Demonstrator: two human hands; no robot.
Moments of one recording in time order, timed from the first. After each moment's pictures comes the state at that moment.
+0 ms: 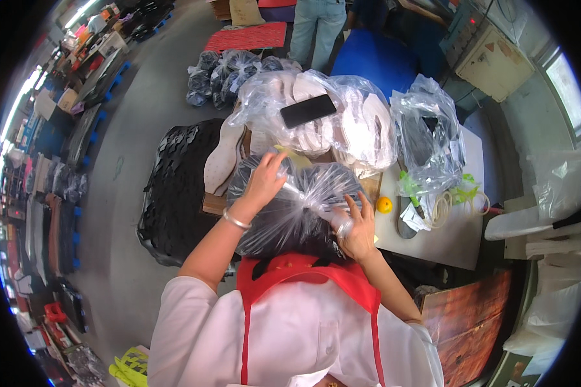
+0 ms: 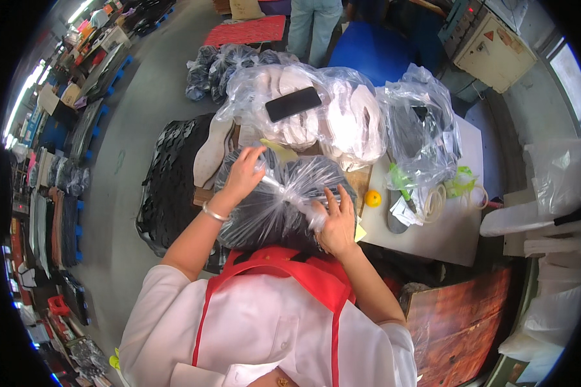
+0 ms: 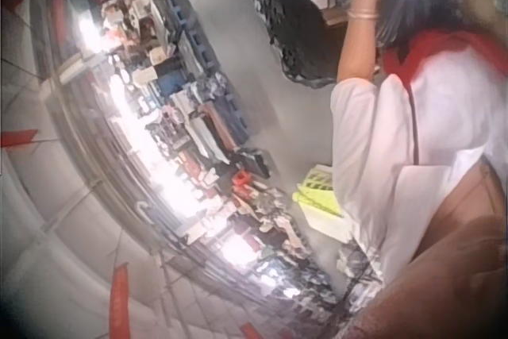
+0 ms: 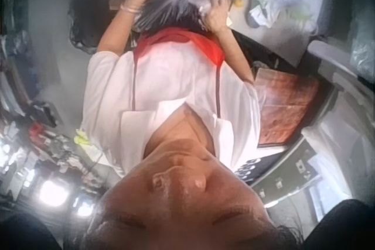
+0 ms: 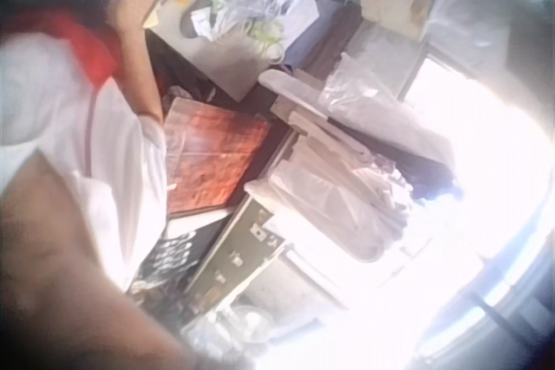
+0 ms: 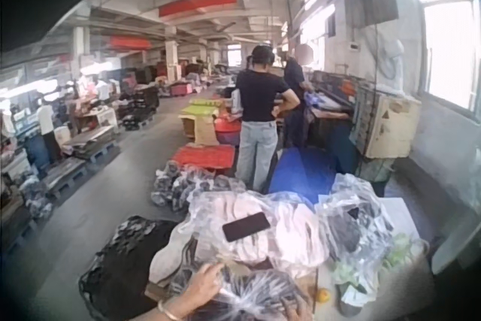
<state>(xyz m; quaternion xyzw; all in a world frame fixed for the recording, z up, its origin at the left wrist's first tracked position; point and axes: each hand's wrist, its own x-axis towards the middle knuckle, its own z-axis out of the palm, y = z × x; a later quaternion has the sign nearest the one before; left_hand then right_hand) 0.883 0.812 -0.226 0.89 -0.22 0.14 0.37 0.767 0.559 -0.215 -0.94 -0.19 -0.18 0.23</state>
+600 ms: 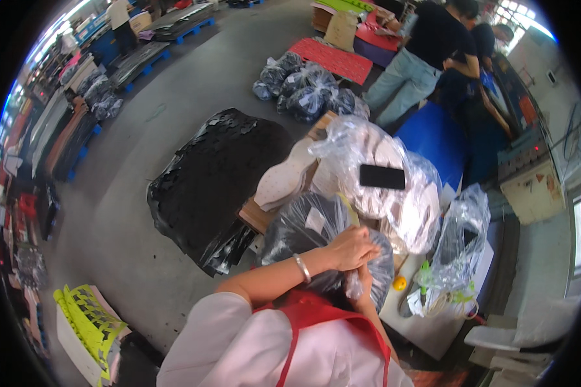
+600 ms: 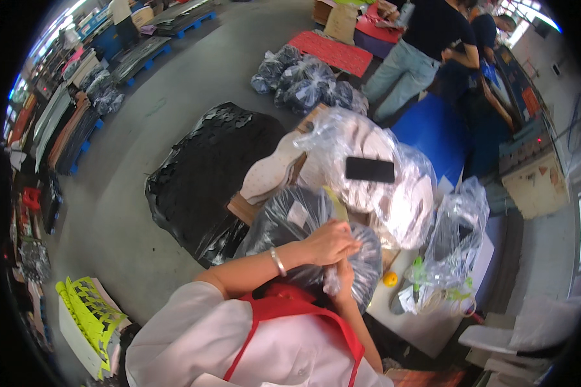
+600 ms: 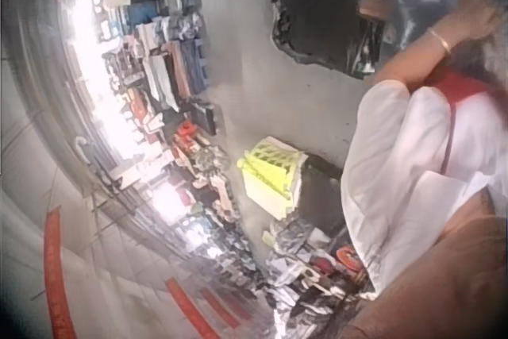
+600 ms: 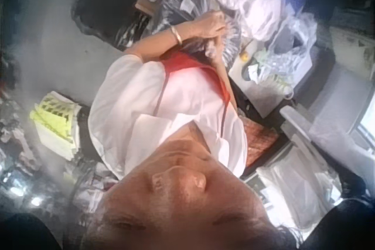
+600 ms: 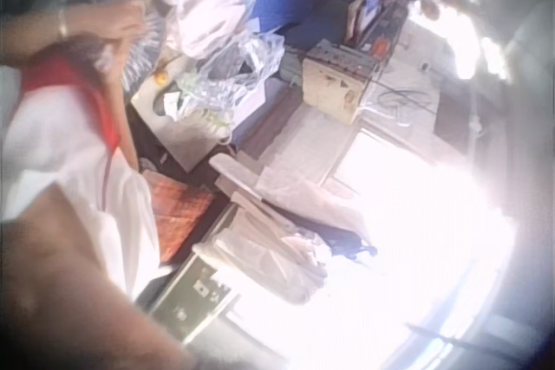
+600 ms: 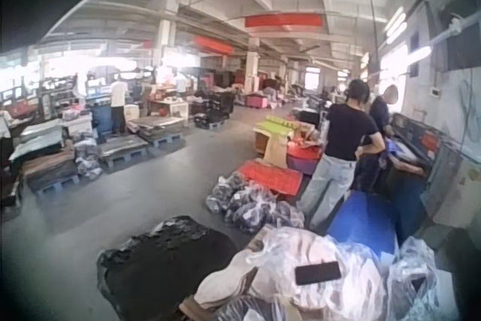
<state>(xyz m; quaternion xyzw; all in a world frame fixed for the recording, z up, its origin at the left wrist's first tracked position) 0.869 0.769 -0.209 0.81 -0.34 0.17 0.45 0.802 0.613 -0.273 -0.89 -0.11 0.00 0.44</state>
